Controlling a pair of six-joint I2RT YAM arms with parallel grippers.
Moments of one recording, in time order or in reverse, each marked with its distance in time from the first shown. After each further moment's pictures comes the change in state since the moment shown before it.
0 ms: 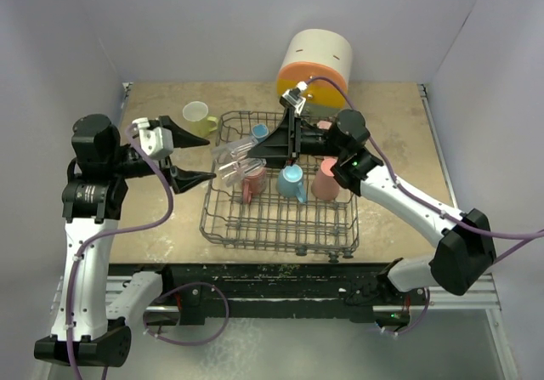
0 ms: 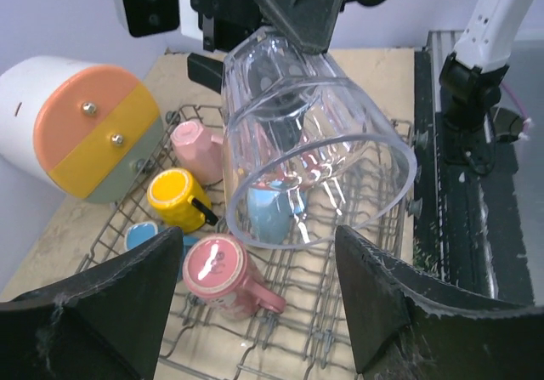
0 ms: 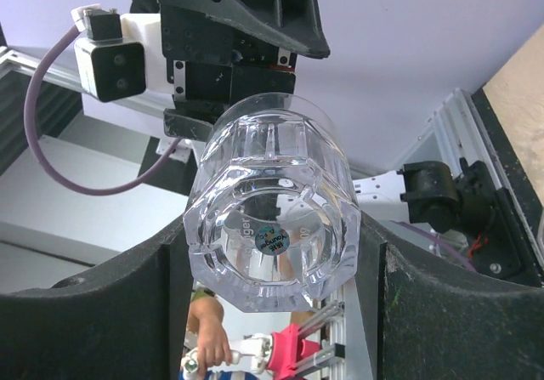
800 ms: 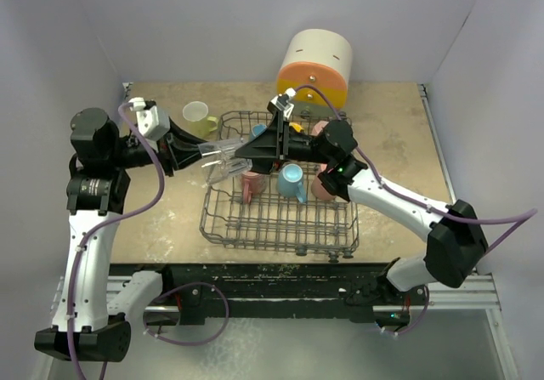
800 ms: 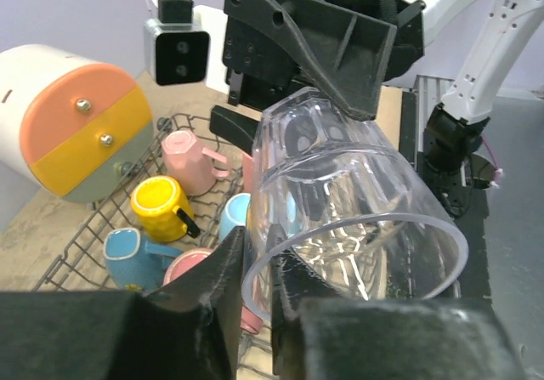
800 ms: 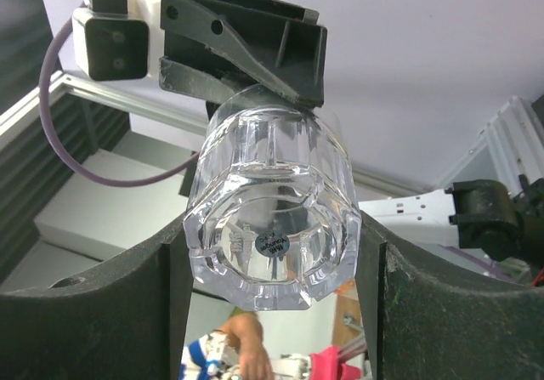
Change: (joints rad) left arm 0.000 0.032 -0.009 0.253 0.004 -0.357; right arm 0.095 0.061 -0.019 0.195 0.102 0.161
